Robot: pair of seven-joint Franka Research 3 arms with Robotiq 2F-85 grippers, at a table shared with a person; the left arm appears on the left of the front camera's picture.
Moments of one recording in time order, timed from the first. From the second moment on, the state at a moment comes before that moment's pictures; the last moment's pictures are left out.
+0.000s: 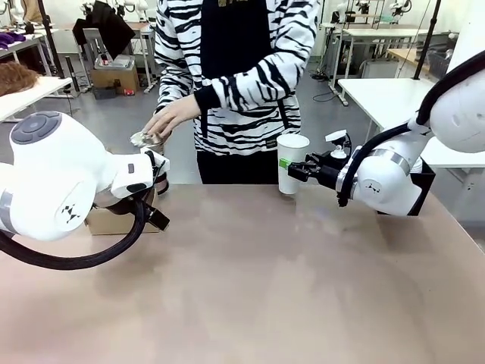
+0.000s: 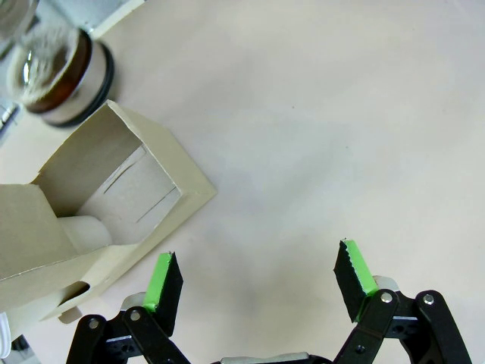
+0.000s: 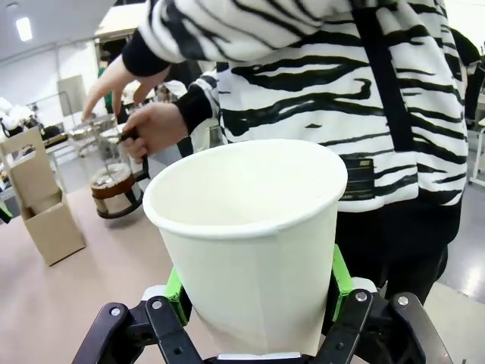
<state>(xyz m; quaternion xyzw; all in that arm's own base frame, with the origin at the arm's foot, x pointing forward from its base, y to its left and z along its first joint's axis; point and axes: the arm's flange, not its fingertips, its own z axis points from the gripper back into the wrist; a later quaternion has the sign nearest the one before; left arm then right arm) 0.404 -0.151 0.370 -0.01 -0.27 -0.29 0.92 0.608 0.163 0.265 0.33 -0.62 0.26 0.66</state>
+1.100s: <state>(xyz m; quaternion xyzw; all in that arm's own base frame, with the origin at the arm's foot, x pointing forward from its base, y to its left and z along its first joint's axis) 0.404 -0.151 0.370 -0.01 -0.27 -0.29 0.92 0.607 0.163 0.265 0.33 -0.62 0.26 0.66</state>
